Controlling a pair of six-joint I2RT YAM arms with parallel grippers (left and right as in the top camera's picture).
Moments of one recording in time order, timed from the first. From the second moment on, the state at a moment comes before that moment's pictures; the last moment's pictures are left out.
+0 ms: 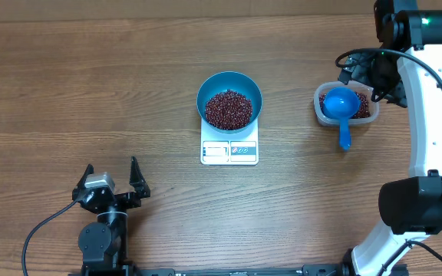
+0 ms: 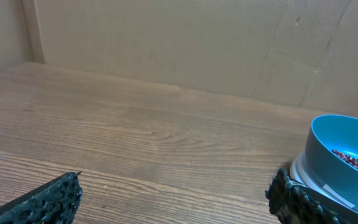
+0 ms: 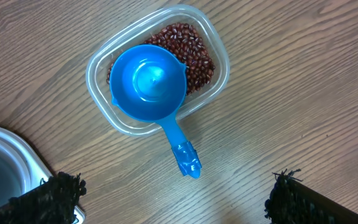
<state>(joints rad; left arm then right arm) 0.03 0.01 0.01 -0.07 -0.09 -0.16 -0.02 1.91 2.08 -1.57 0.15 0.48</state>
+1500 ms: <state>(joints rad) 0.03 0.01 0.01 -0.07 -0.09 -0.16 -0.01 1.85 2.08 -1.18 0.15 0.48</state>
